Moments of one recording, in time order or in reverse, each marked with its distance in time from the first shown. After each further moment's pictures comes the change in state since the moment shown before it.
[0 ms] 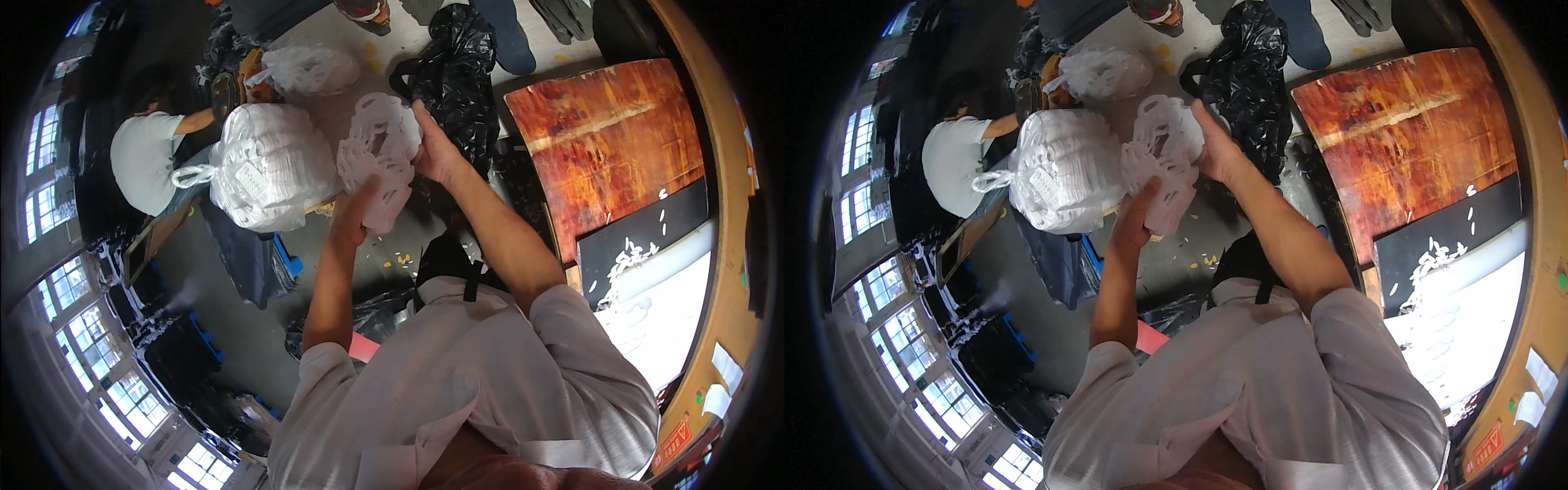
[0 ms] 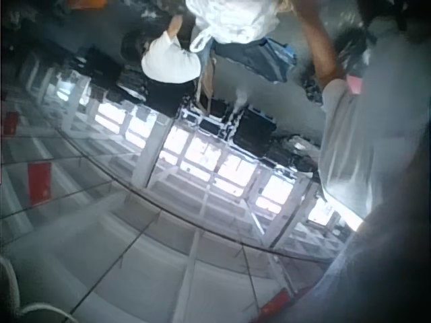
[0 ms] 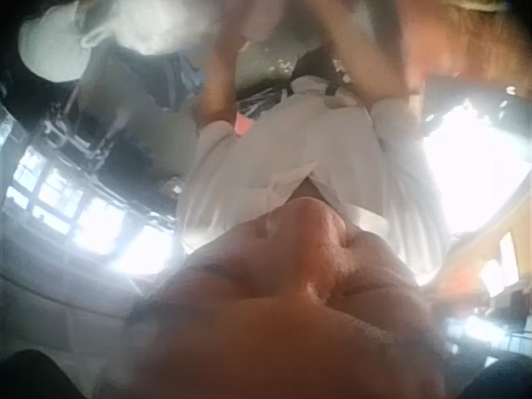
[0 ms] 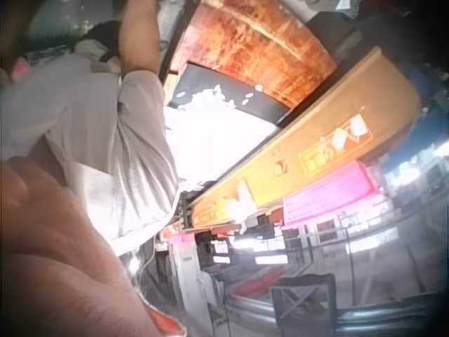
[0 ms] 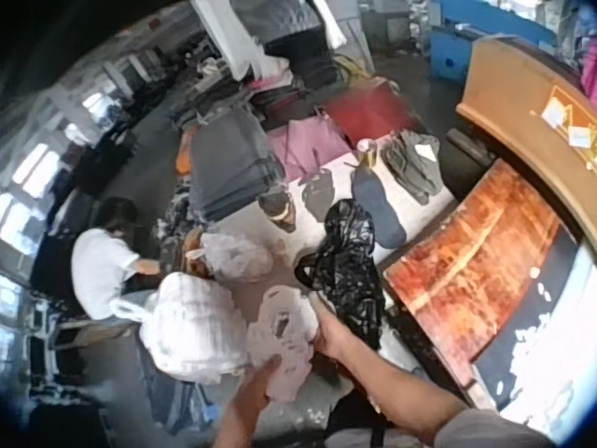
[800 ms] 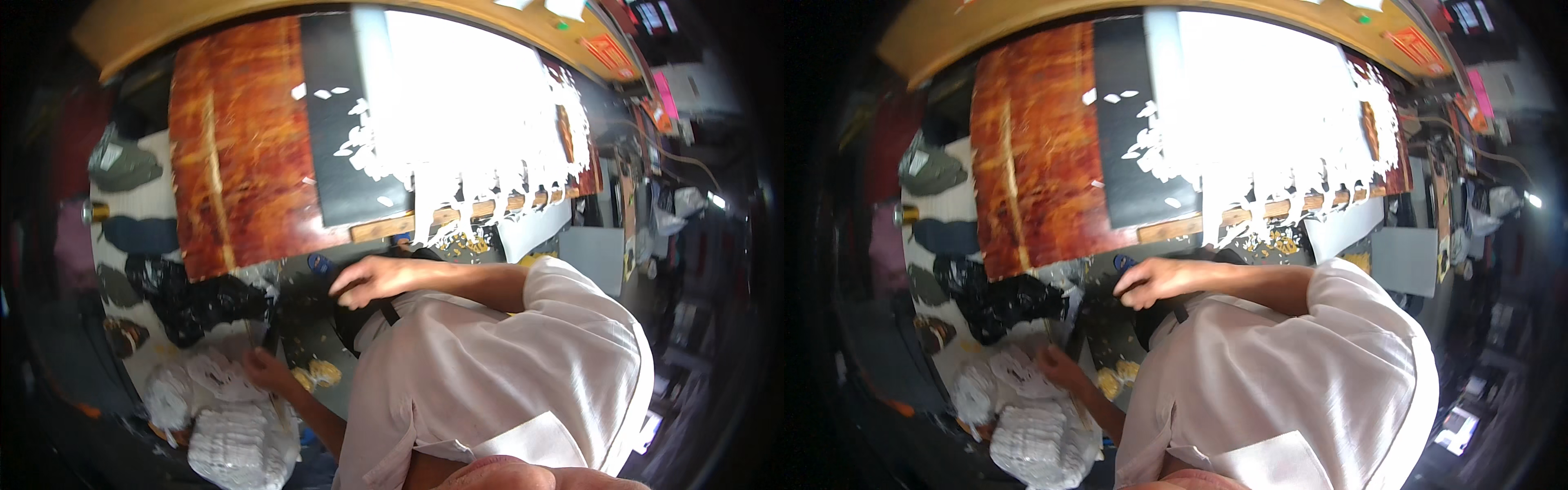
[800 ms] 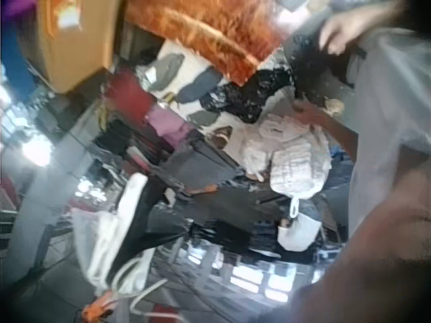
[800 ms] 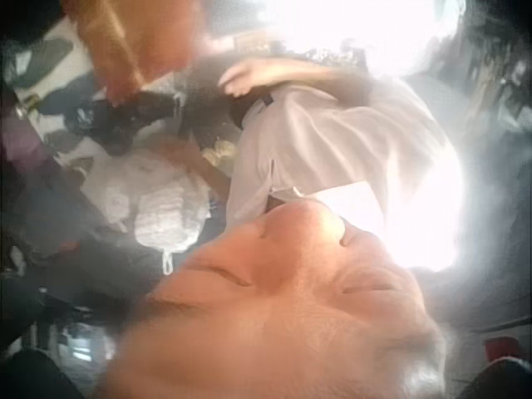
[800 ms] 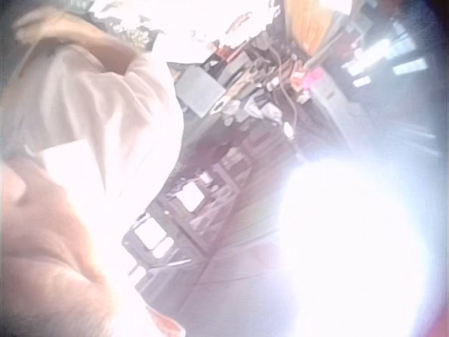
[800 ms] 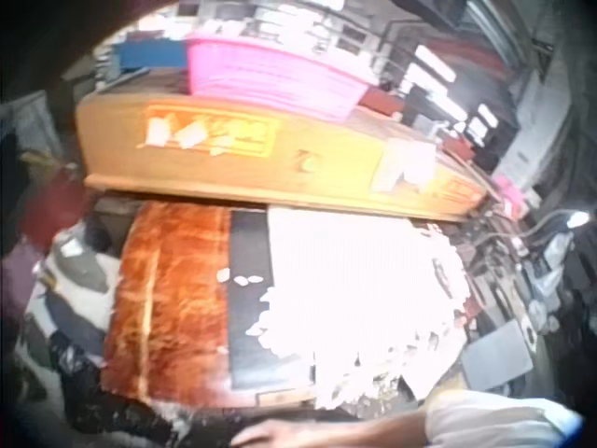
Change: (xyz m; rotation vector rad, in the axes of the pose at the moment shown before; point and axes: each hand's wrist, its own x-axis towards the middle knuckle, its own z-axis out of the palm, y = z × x) left_hand 0.044 -0.075 0.075 1.292 -0.031 0.737; right_hand -0.354 0.062 -0.119 -0.482 0.413 -0.393
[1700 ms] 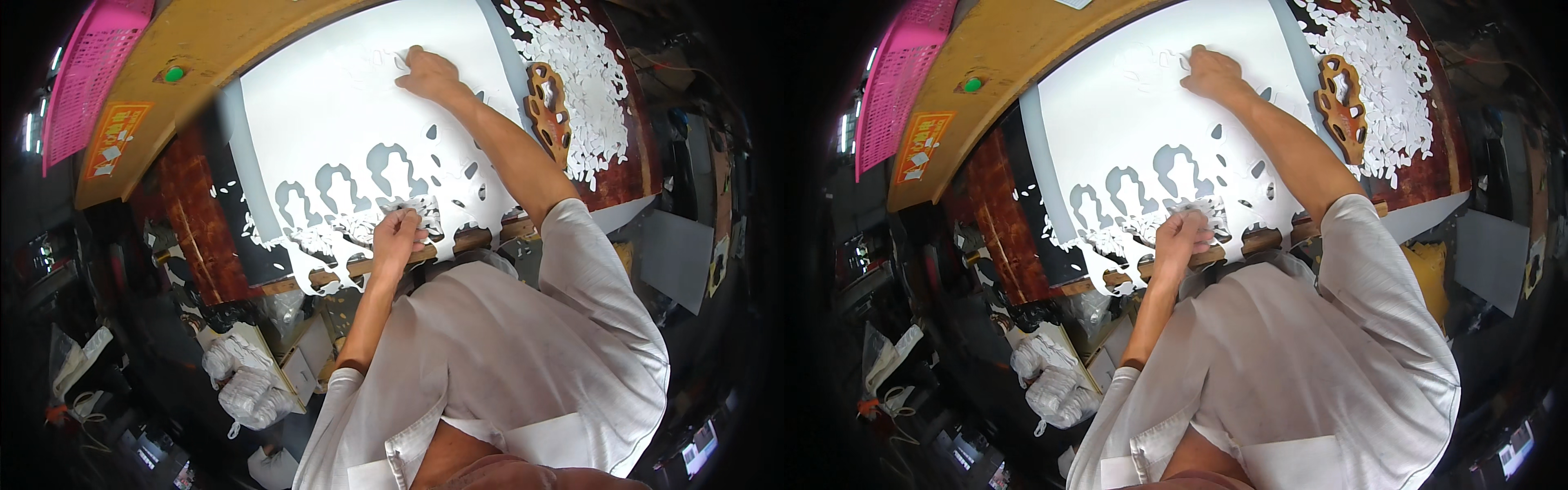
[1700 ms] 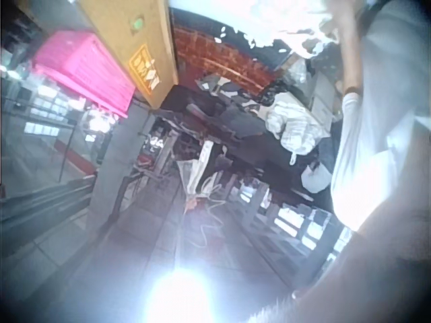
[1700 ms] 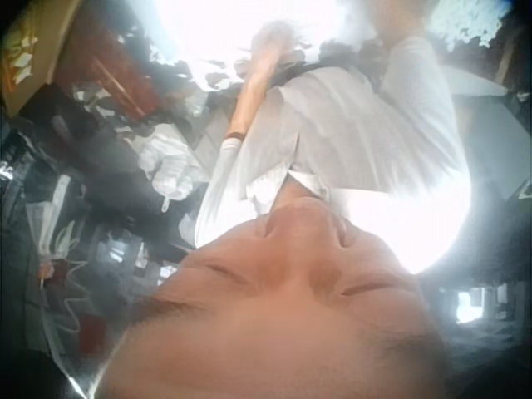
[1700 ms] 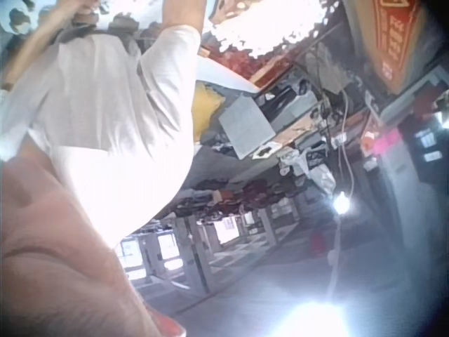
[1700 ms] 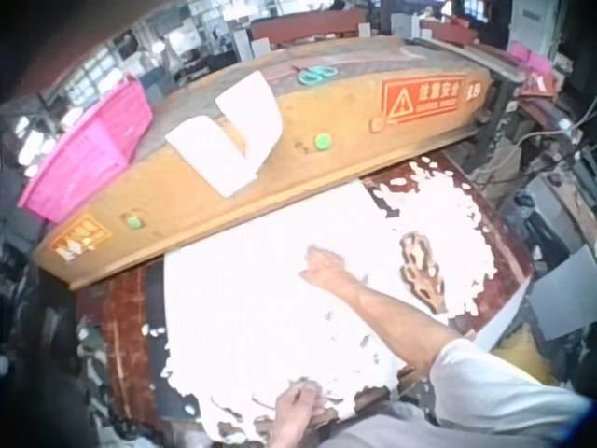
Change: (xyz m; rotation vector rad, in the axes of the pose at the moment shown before) left_hand -0.374 0.527 0.297 -0.300 -1.144 -0.188; right_hand -0.277 0.010 -0.564 -0.704 1.206 0.031
